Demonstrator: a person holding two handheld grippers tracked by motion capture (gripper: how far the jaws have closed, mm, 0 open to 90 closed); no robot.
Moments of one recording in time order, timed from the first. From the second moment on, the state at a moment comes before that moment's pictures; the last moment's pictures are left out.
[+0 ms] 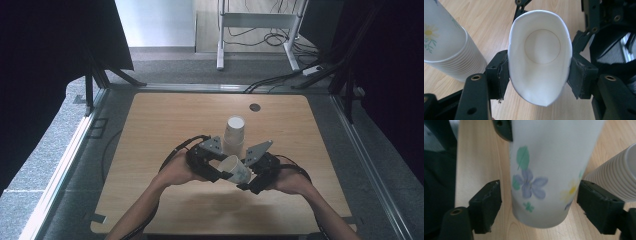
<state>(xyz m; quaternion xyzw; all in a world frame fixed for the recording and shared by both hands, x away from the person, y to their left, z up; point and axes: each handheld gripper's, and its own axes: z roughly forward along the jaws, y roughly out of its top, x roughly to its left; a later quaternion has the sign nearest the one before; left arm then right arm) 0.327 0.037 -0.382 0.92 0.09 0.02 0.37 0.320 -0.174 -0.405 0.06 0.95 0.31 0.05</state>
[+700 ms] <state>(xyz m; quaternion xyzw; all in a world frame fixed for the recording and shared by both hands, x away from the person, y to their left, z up) 0.331 0.041 -0.384 0.89 0.13 0.00 0.45 0.322 -0.181 -0.410 0.09 0.93 0.36 0.05</state>
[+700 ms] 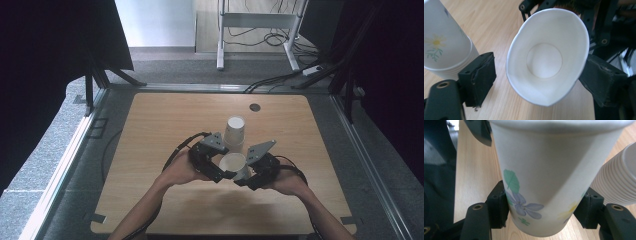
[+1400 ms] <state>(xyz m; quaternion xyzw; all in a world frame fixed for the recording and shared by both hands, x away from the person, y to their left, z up) 0.329 0.041 -0.392 0.84 0.11 -0.02 0.53 0.319 -0.189 -0.426 0.12 0.87 0.48 0.02</state>
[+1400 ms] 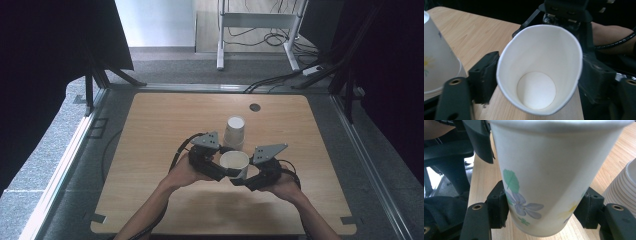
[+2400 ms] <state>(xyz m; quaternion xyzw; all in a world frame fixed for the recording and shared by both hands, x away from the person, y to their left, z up) 0.327 0.054 -0.391 0.88 0.16 0.09 0.43 0.315 -0.226 -0.444 0.21 0.87 0.44 0.08</state>
